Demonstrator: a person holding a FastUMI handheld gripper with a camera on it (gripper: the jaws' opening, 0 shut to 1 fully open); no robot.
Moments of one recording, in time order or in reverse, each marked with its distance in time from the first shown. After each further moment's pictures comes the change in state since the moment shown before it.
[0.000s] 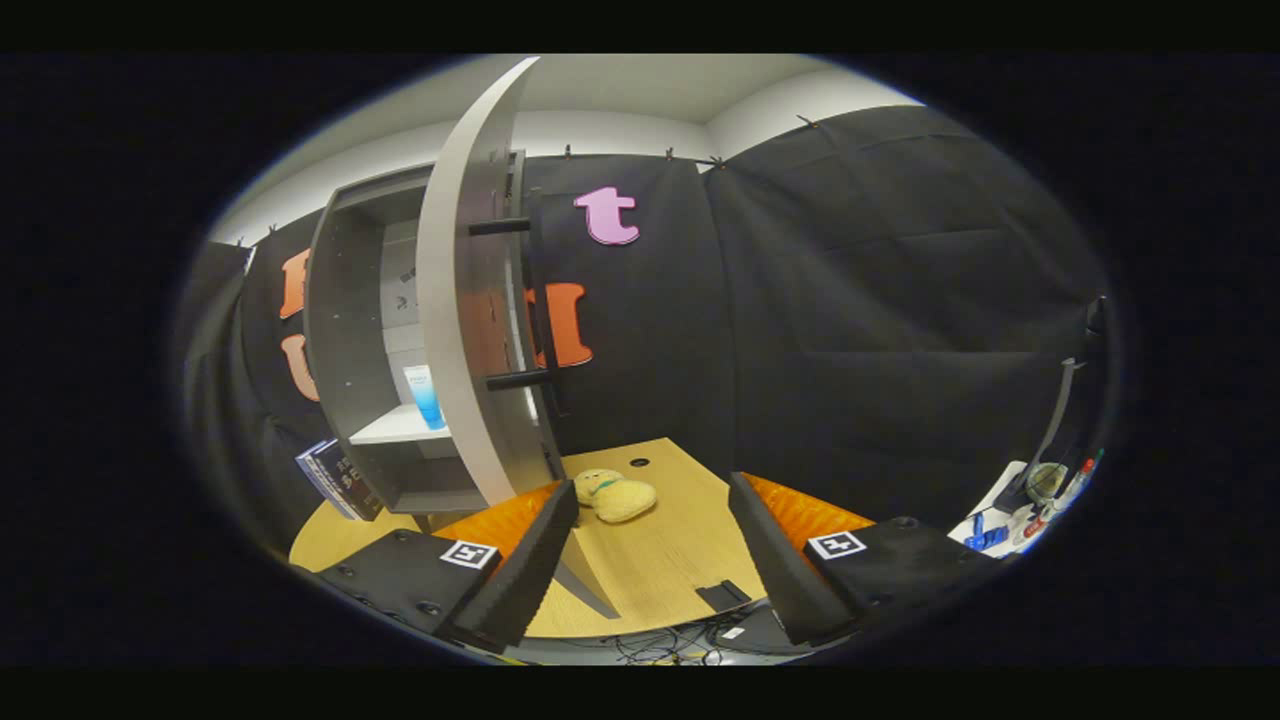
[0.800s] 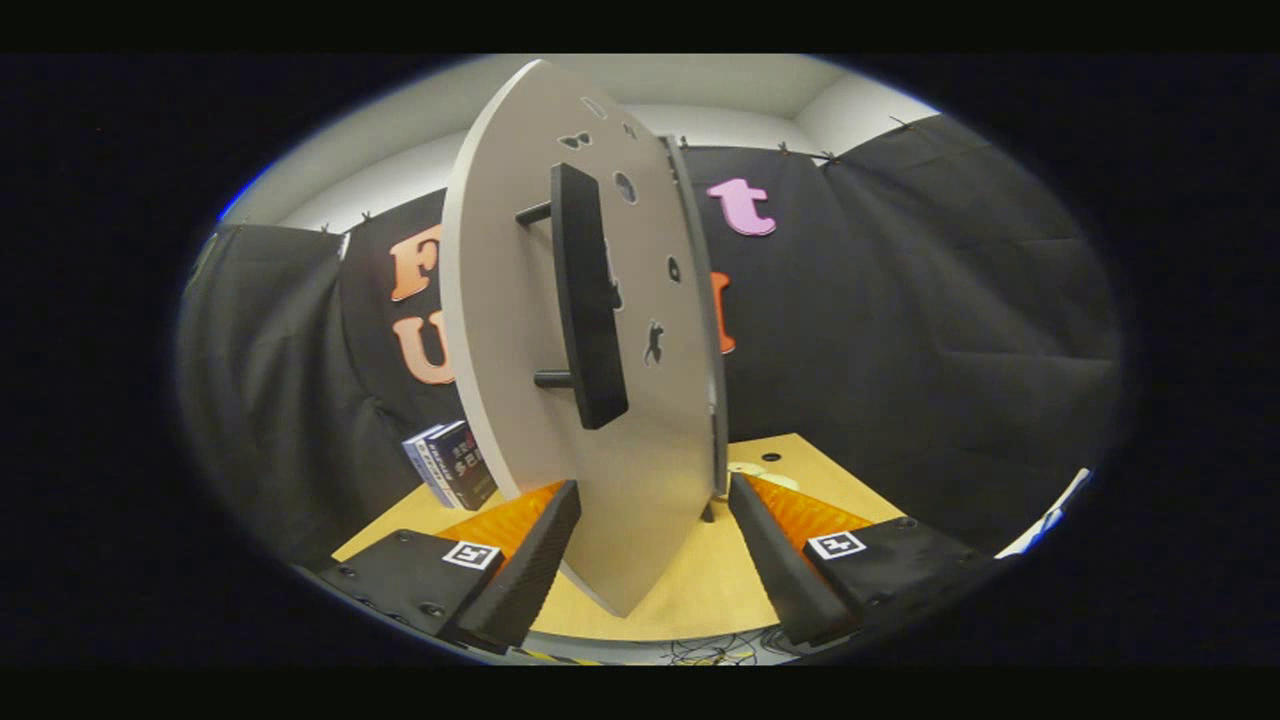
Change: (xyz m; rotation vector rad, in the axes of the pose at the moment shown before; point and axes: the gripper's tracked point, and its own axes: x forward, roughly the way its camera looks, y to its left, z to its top) arm -0.003 0.197 -0.031 -0.059 0.042 0.349
